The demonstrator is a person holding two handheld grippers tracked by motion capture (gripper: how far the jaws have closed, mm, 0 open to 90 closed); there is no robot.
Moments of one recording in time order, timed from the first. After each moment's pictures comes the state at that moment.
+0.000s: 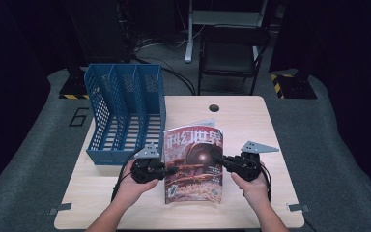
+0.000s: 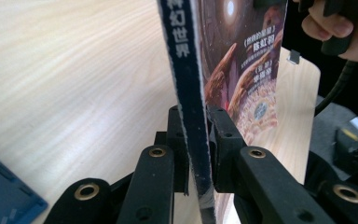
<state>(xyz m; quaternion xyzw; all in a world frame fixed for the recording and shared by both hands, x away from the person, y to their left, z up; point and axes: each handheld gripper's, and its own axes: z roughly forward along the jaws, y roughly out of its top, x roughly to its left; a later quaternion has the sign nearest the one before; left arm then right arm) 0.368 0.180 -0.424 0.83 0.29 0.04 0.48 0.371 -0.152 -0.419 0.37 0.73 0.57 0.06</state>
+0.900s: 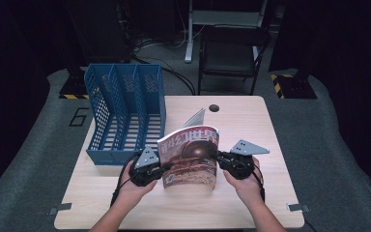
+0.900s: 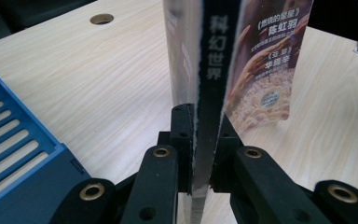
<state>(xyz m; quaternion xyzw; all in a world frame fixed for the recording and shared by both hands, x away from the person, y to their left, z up) 0.359 0.183 -0.432 0.82 0.29 0.14 0.47 0.370 -0.129 -0.411 0.33 0.75 0.55 0.17</state>
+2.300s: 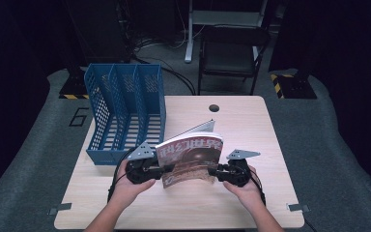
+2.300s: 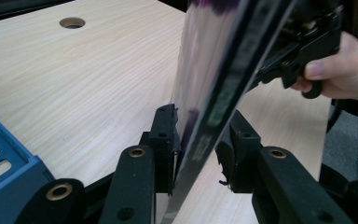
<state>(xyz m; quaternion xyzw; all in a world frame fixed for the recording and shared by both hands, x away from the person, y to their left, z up) 0.360 0.190 -0.408 0.81 0.29 0.08 0.50 0.381 -0.137 -0.471 0.39 0.79 0.47 0.06</state>
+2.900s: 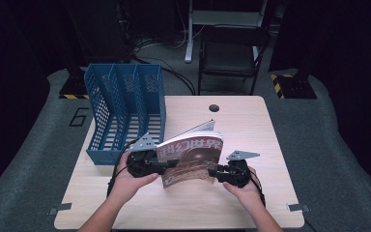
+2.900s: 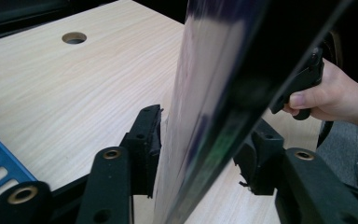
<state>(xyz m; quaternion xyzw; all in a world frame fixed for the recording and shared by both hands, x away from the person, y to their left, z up) 0.365 0.180 -0.376 0.82 0.29 0.09 0.49 0.380 -0.137 -0.476 0.40 0.79 0.46 0.06</state>
